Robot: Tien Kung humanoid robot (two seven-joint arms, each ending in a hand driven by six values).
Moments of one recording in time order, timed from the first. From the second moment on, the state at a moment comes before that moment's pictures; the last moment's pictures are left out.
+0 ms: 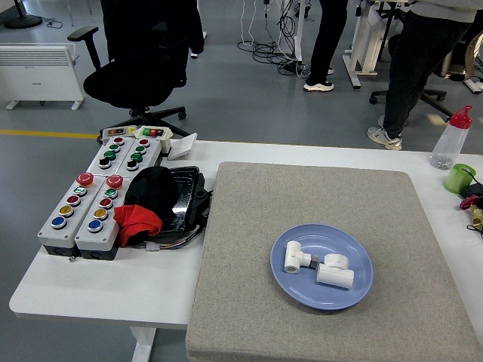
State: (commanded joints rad) left arm -0.18 0.03 -1.05 -0.28 1.37 0.13 0.46; right arm 0.30 -0.40 1.51 1.20 -0.40 -0.17 -0.07
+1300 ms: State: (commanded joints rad) left arm -0.19 0.03 -1.06 -0.27 1.37 0.14 0.45; right arm 0.30 -0.40 1.52 1.22 -0.40 -0.22 -0.06
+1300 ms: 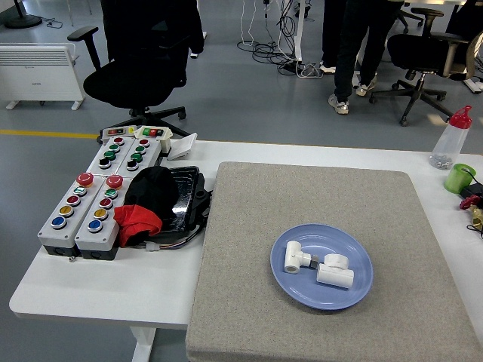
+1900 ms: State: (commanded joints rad) left arm -0.18 0.02 -1.10 -0.27 1.43 0.13 0.45; right arm 0.29 -0.40 1.50 1.22 -0.39 -0.22 -0.05
